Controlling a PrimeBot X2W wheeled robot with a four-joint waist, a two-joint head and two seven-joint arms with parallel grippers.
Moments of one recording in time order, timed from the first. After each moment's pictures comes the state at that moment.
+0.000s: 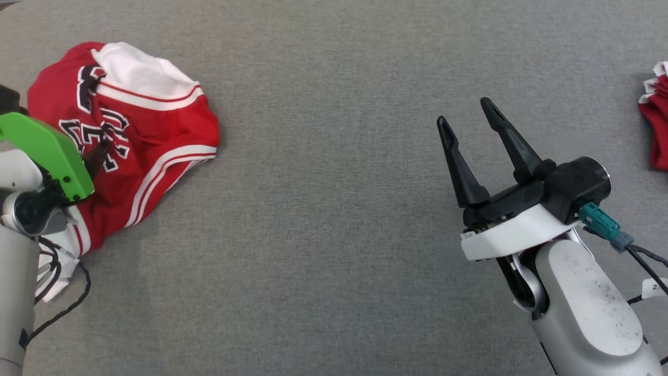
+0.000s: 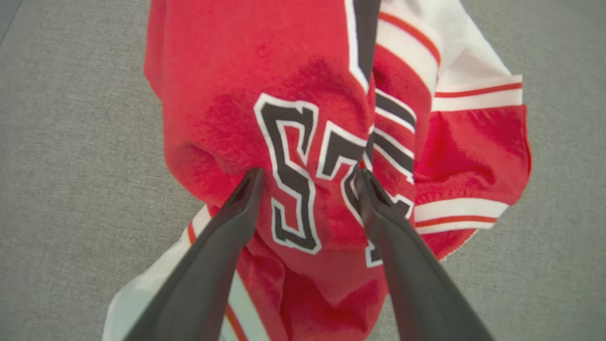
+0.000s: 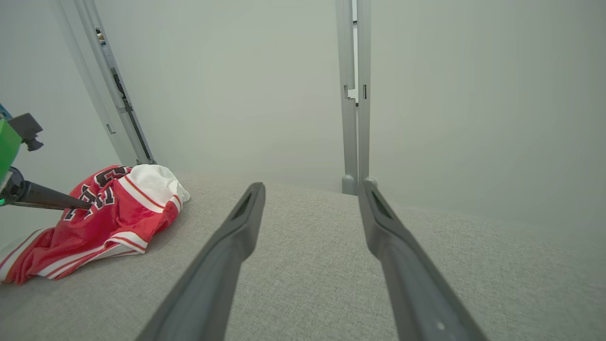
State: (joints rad) left arm -0.83 0.43 -0.25 0.79 -0.77 -0.13 0.56; right arm -0.38 -0.17 0.28 0.09 0.24 0.13 -0.26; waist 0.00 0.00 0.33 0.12
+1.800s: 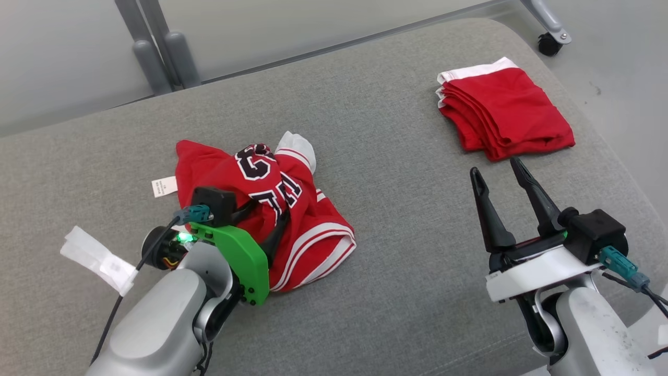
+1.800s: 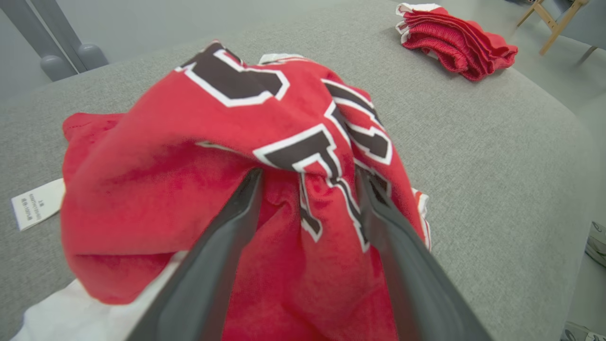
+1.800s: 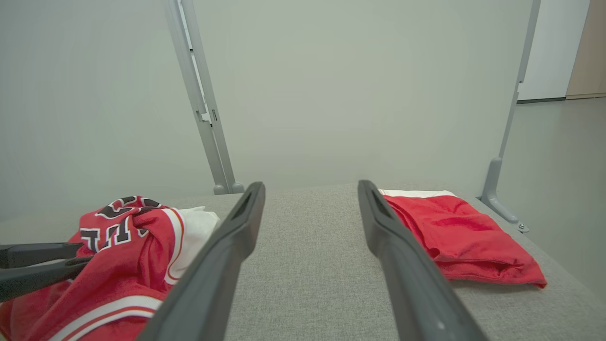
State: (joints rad) left arm -0.55 0.31 -0.75 0.47 -0.74 -0.04 0.09; right arm -0.21 -0.16 0.18 0.12 0.28 0.13 -0.26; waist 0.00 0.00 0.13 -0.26
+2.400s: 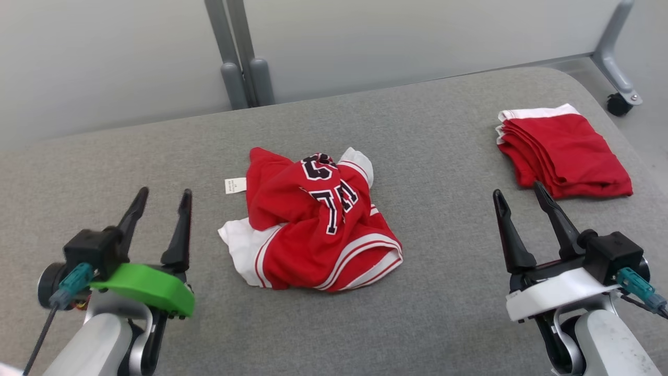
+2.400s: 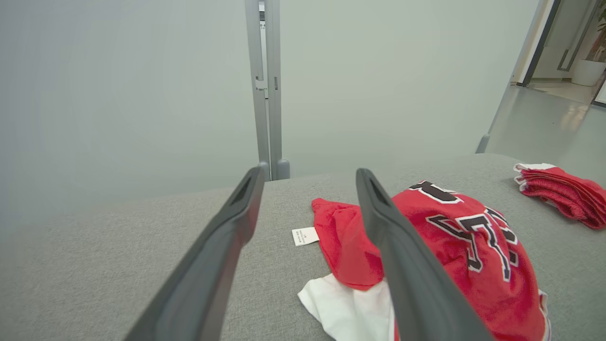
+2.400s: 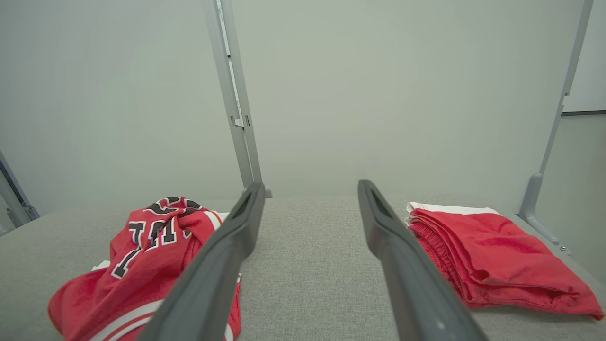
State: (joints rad) left arm -0.33 0.48 -0.55 0.19 -0.70 0.16 -0.22; right arm -0.13 -0.18 0.13 0.12 0.27 0.13 -0.26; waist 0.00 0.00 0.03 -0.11
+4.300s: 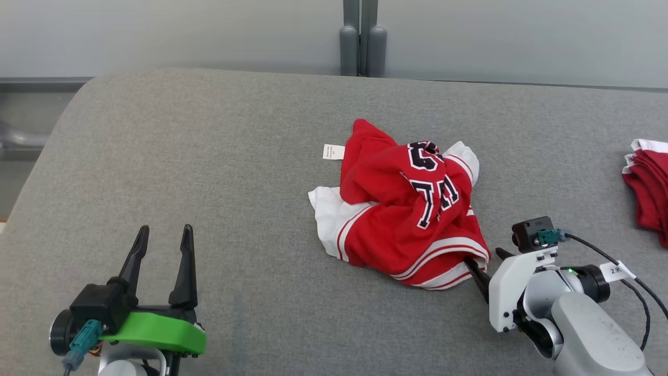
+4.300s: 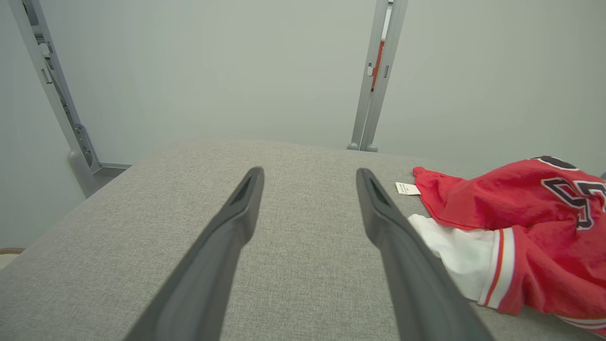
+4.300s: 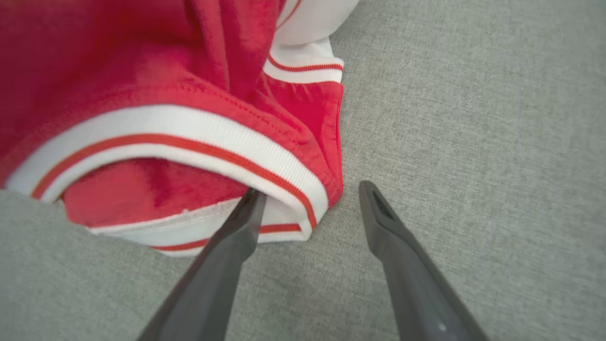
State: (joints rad) left arm -0.08 0.27 -0.25 0.13 -0.45 0.05 -0.26; right arm -0.33 -0.22 0.29 0.55 0.36 0.13 0.24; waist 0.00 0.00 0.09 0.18
